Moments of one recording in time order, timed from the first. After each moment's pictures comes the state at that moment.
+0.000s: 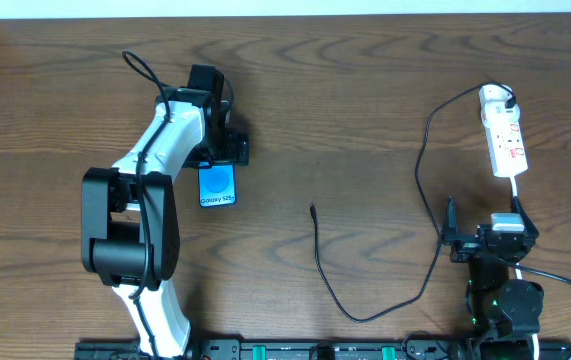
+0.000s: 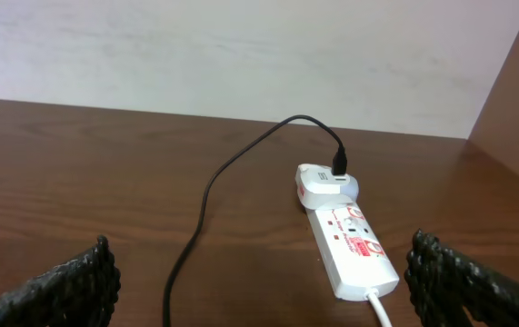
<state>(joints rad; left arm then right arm) -0.13 2.00 1.41 -0.89 0.02 -0.15 0.07 0.01 0.01 -0.06 0.13 -0.09</state>
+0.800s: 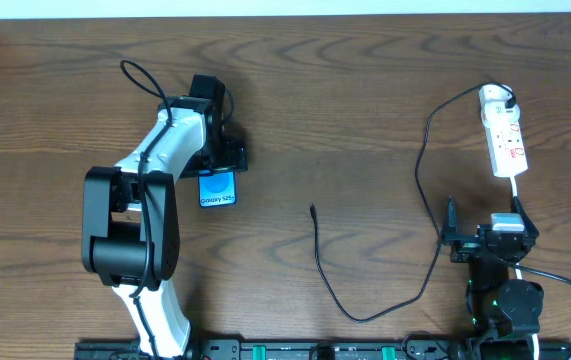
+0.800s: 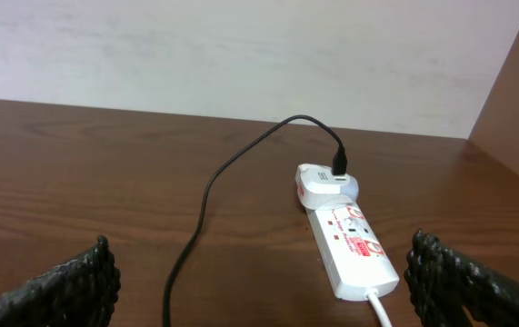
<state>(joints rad) -0.13 2.00 1.35 -0.86 -0.01 -0.25 0.07 0.01 0.01 -0.06 0.13 -0.09</state>
